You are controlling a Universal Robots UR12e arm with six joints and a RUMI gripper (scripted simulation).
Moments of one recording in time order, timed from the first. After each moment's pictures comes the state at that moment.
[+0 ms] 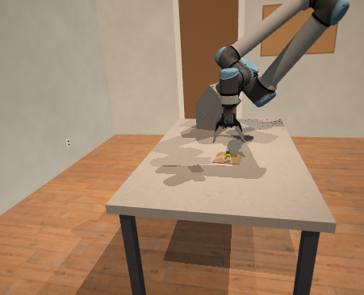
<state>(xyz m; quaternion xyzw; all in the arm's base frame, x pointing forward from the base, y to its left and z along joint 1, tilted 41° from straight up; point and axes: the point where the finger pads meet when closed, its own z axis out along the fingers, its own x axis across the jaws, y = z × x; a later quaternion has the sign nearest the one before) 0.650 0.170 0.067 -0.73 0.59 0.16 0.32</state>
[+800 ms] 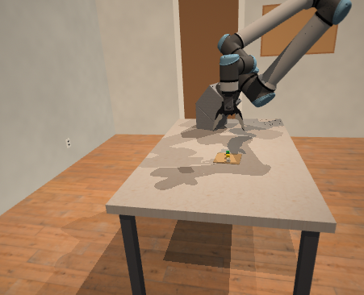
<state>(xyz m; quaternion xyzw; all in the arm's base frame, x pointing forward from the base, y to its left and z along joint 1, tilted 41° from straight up) 0.641 0.128 0.115 -0.73 0.59 0.15 0.32</state>
